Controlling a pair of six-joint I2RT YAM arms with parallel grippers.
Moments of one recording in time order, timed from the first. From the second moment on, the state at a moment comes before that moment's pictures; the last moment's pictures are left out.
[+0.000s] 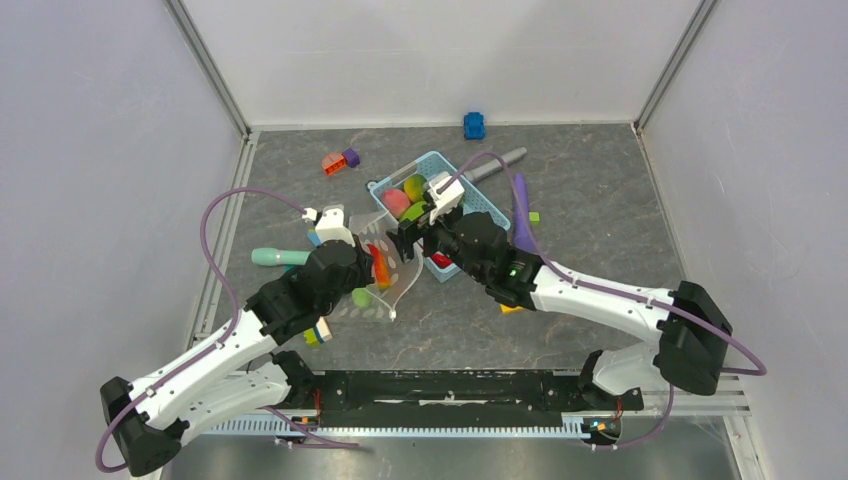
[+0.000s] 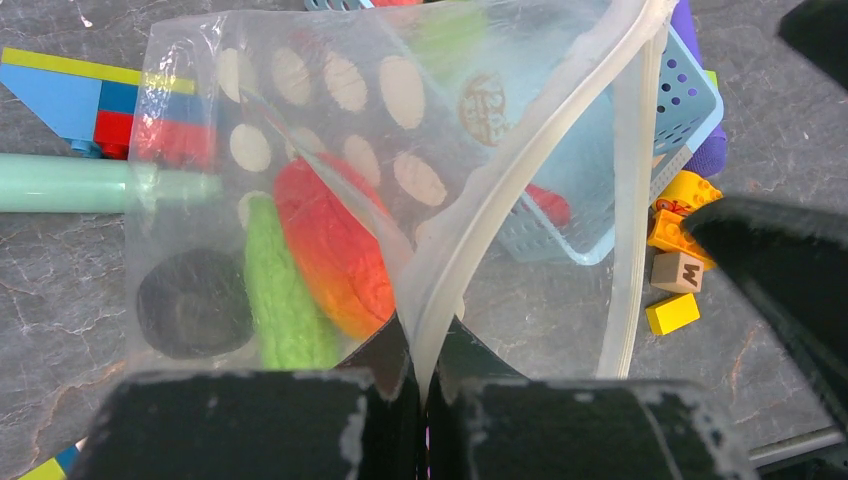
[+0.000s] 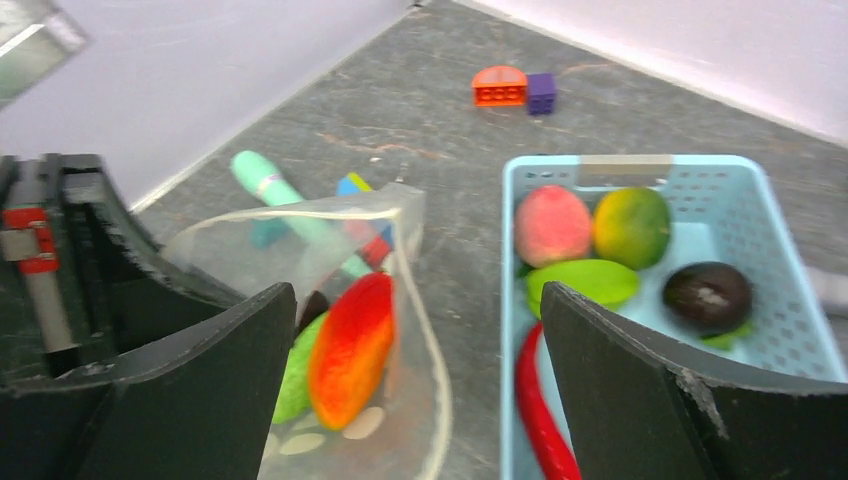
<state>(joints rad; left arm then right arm) -0.83 0.80 0.73 -0.49 -0.49 -0.67 1.02 1.40 0.98 0.34 0.23 0.16</state>
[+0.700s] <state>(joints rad) -0.83 0.80 0.73 -0.49 -0.49 -0.67 0.65 1.68 1.32 -0.30 -0.08 -0.04</state>
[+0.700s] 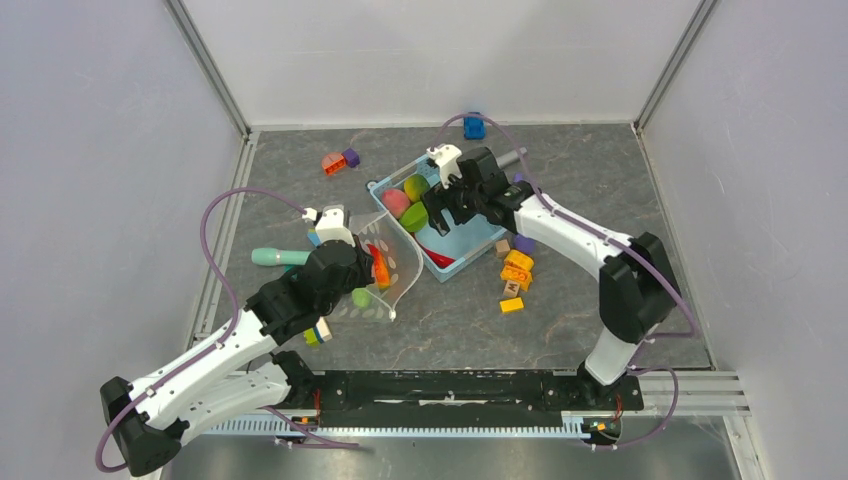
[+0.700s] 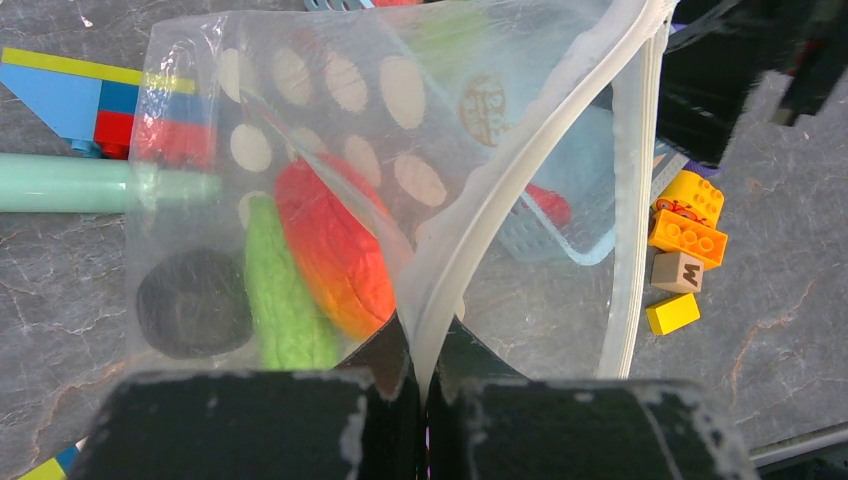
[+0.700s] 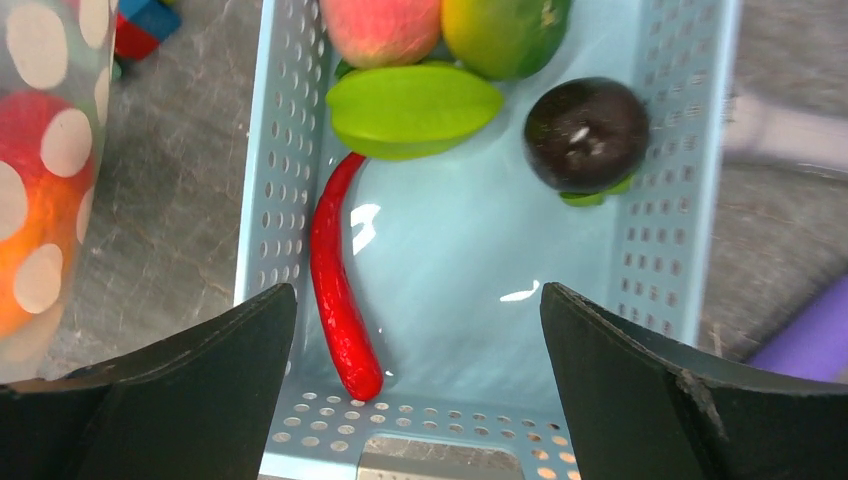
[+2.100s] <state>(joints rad) -0.83 0.81 0.73 -0.49 -0.49 -0.67 0.61 2.00 1.41 -0.45 -0.34 -0.18</state>
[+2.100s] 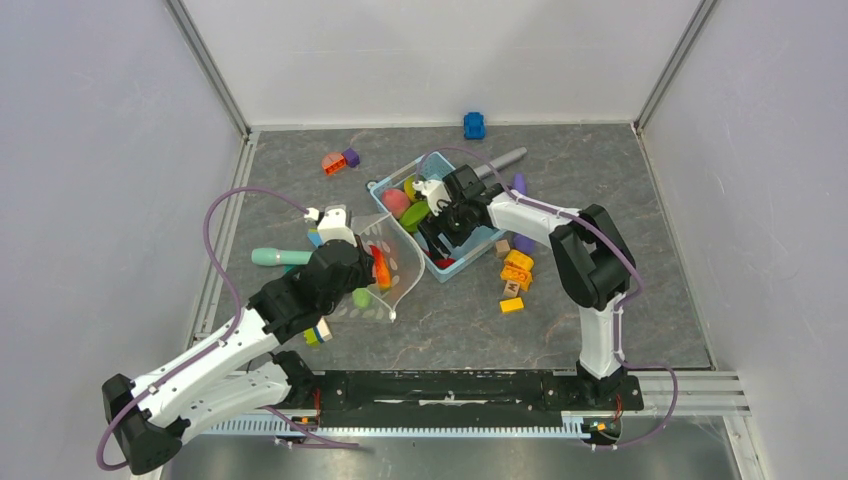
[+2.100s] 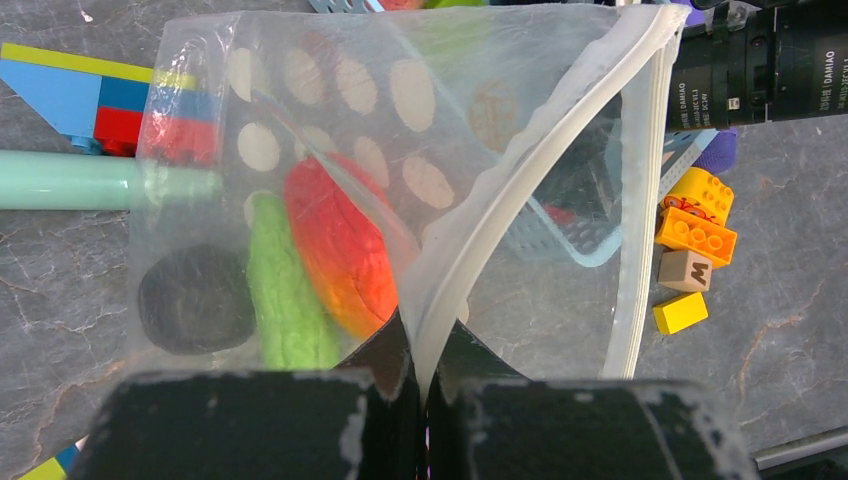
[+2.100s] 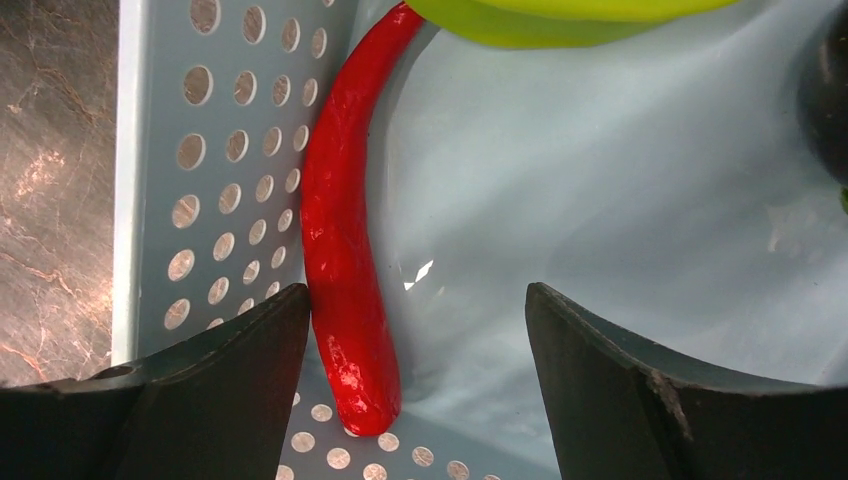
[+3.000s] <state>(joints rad) -0.83 0.81 0.73 -0.49 -0.49 -0.67 0.64 2.03 1.43 -0.47 -0.11 -0.16</state>
